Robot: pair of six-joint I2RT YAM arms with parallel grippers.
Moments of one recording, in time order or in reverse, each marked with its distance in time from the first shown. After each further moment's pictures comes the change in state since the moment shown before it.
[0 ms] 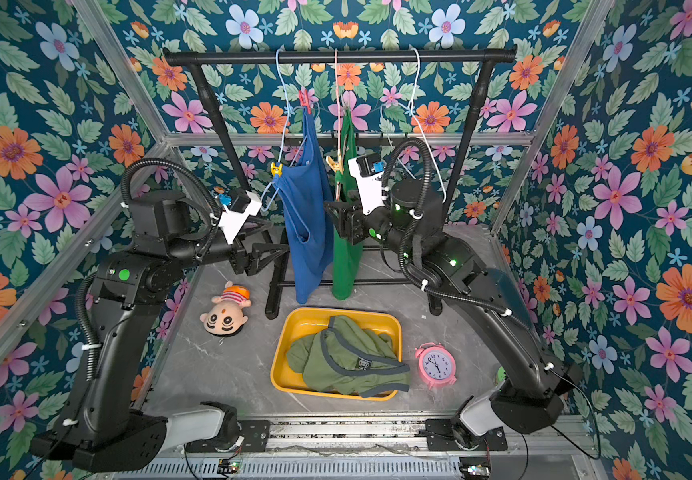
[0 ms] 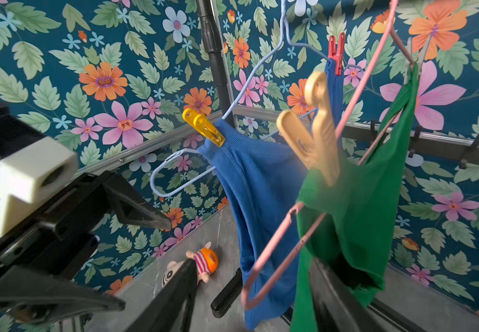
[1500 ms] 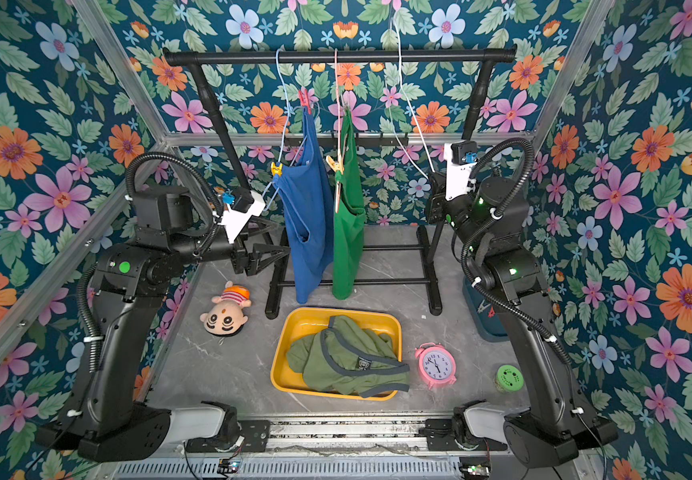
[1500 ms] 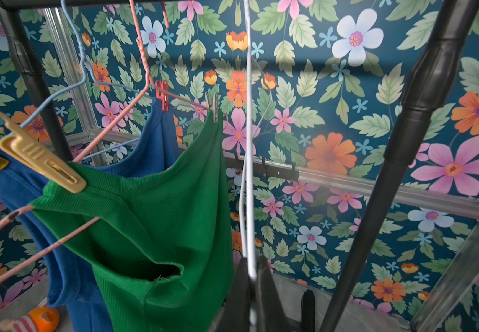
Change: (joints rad) left arm -0.002 0.049 0.083 -0.084 0.079 0.065; right arm -0.447 -0.252 -0.224 0.072 -0.009 -0.177
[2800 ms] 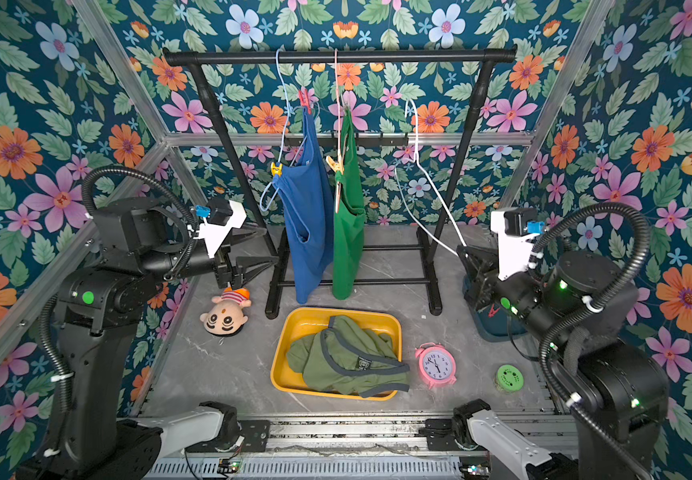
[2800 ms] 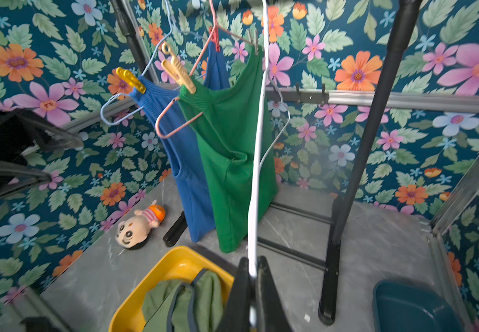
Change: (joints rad) left arm 0.000 -0.109 -0.017 -0.020 -0.001 0.002; right arm 0.021 -0.269 0.150 -0.599 -0.113 0.117
